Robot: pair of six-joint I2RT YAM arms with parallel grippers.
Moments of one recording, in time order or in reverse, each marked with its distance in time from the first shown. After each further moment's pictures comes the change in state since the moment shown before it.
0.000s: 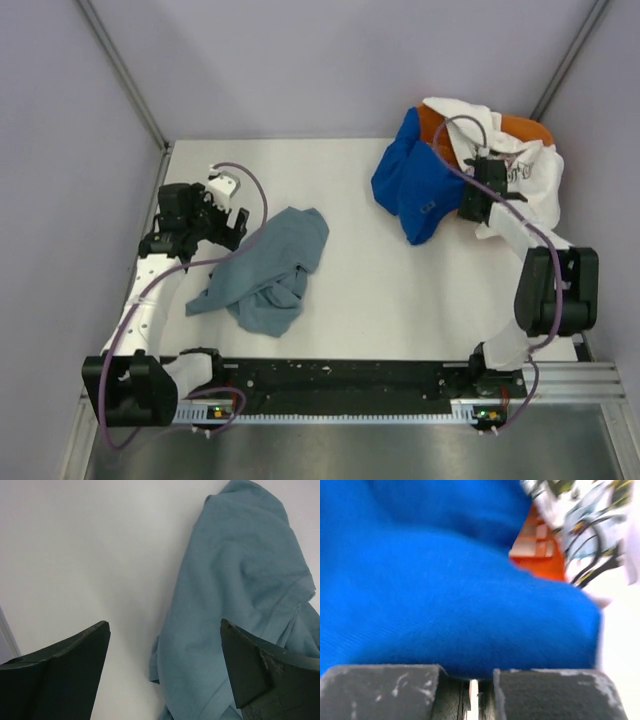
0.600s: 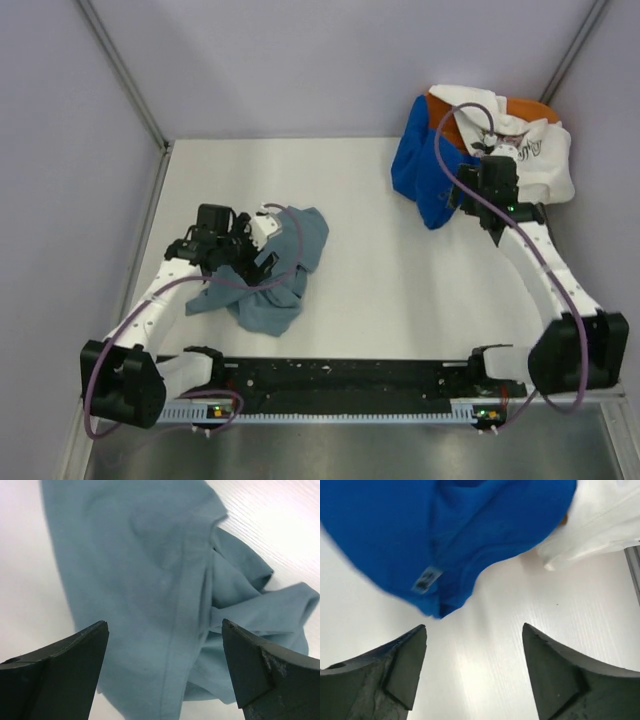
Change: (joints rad) left arm -0.192 0.012 -0.109 -0.142 0.095 0.195; right arm 0.030 -0.152 0.116 -0.098 0.116 -0.018
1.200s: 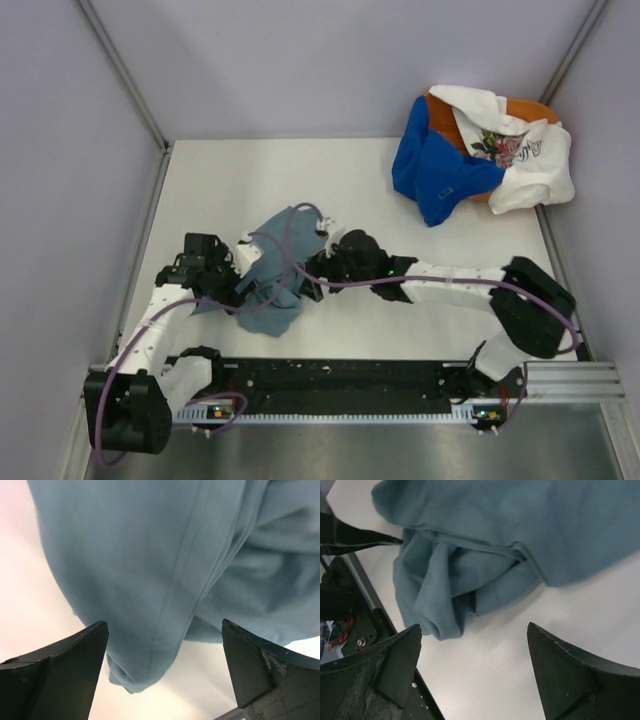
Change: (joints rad) left arm 0.082 -0.144 -0.181 -0.115 -0.162 0.098; right arm 0.861 0.088 -0.293 0.575 -0.373 0.159
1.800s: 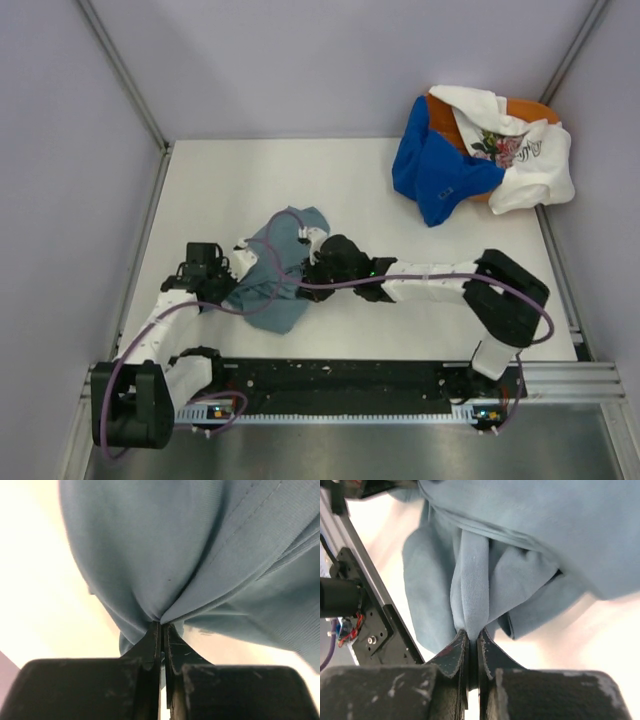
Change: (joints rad) left arm 0.057 0.026 -0.162 0.190 -0.170 0.018; right arm 0.092 0.285 0.140 0.031 -0.095 0.074
